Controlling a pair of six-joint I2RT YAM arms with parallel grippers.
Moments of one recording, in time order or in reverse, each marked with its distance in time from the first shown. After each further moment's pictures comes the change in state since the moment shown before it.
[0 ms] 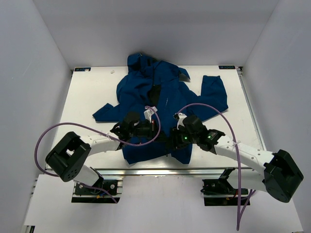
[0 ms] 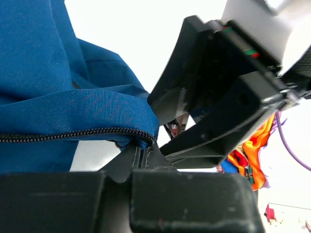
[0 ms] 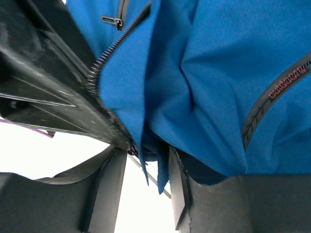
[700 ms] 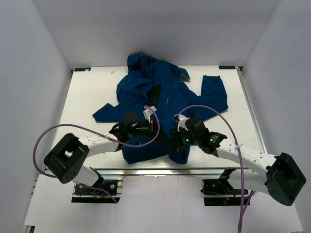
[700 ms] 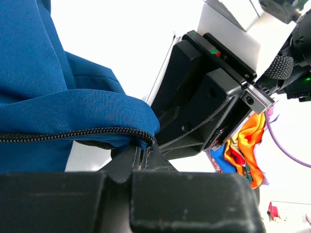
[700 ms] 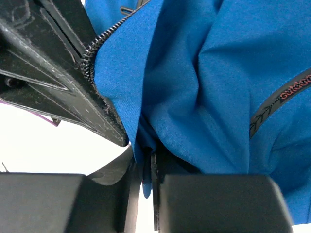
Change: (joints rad) left arm 0.000 -0.025 -0.024 0.074 0.017 -0.015; right arm 0.000 -0.047 -0.064 0.079 -0.068 -0.034
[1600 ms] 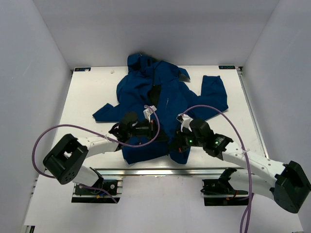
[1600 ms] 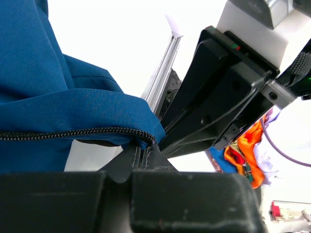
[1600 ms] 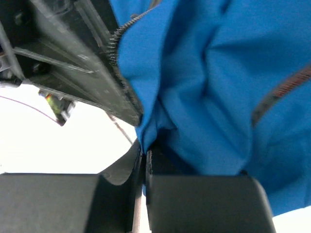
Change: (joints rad) left arm 0.000 -0.014 -0.002 -0.002 -0.001 0.006; right arm 0.000 -0.093 -0.017 -0.013 -0.003 -0.013
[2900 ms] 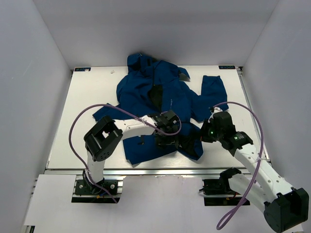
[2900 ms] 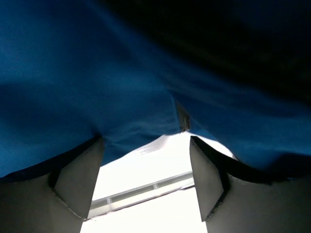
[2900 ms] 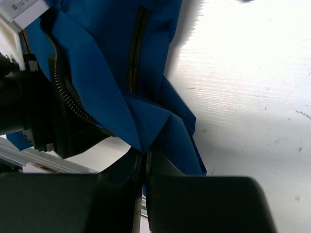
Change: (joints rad) left arm -0.239 0.485 0.706 -1.156 -0.599 -0.113; right arm -0.415 -0.165 0.061 -0.405 0.209 -0.022
